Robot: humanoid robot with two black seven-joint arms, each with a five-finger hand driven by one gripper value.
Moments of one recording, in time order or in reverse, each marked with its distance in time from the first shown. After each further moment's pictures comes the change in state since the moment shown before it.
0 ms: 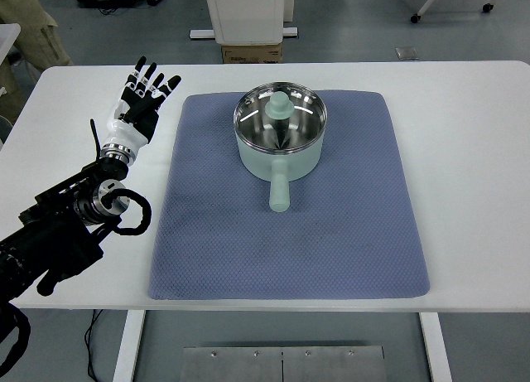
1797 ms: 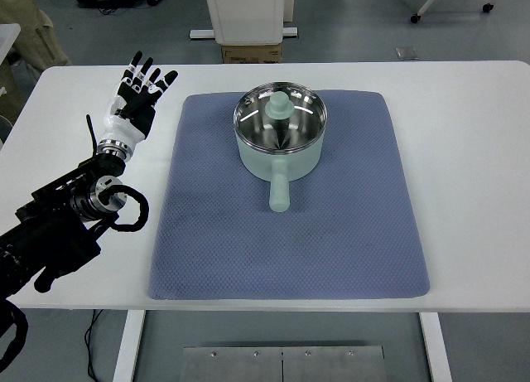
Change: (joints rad) left arm -0.014 0.011 0.000 0.000 0.000 0.003 -0.003; right arm 0.000 0.000 0.000 0.000 0.000 0.000 0.000
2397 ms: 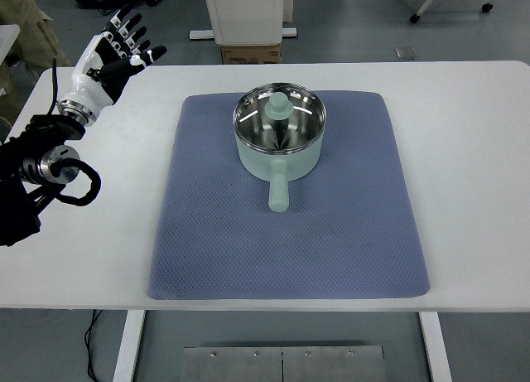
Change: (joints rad) left arm -0.136 0.231 0.180 -0.167 0.161 -0.002 0.000; right arm 0.000 0.000 0.000 0.000 0.000 0.000 0.000
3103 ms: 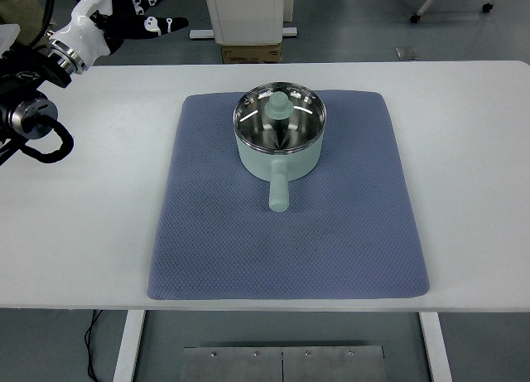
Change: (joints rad) left arm -0.252 0.118 0.227 -0.163 0.225 0.014 -0.025; right arm 0.000 0.000 0.000 0.000 0.000 0.000 0.000
